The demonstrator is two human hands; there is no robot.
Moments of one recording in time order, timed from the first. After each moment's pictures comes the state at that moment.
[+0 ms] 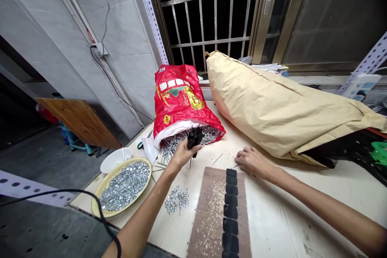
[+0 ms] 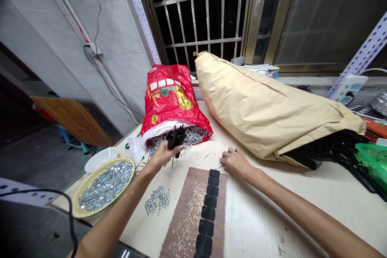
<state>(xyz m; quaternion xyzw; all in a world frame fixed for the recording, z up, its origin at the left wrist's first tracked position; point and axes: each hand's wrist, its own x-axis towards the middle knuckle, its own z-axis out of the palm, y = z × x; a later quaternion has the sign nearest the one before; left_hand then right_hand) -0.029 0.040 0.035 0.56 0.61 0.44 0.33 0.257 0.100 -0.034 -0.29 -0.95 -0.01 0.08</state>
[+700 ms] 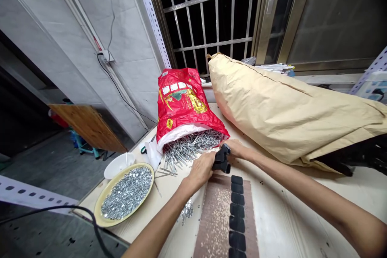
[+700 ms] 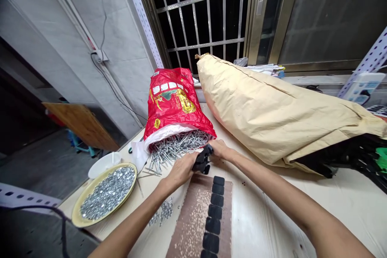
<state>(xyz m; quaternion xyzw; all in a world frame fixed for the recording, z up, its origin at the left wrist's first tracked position) 0.005 0.031 0.016 0.79 0.60 0.07 0.09 0.165 0.172 -0.030 -0.31 -0.94 0.11 0.04</state>
